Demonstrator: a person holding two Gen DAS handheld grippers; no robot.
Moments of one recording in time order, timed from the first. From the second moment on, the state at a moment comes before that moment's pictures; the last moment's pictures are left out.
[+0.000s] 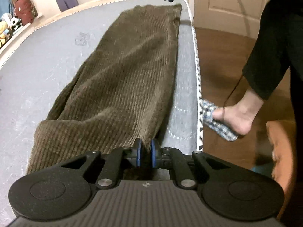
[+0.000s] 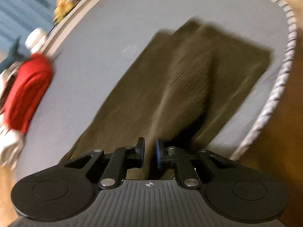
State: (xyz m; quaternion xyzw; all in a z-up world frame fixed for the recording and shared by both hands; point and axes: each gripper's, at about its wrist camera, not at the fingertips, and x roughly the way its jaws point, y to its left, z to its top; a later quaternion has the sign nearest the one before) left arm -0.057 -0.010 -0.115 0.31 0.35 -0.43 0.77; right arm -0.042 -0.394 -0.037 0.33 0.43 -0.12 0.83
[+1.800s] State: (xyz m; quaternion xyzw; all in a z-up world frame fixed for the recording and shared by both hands) left arm 0.005 0.048 -0.077 0.12 0.34 -0.20 0.91; right arm 0.038 -0.420 -0.081 0.29 0.34 -0.06 0.89
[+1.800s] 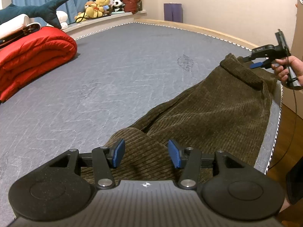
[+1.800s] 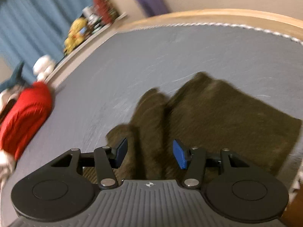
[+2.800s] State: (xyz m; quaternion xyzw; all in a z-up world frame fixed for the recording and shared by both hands) left arm 0.000 0.036 -0.055 0.10 0.33 -0.21 0.92; right arm -0.089 -0.485 -0.077 0.41 0.34 -0.39 0.75
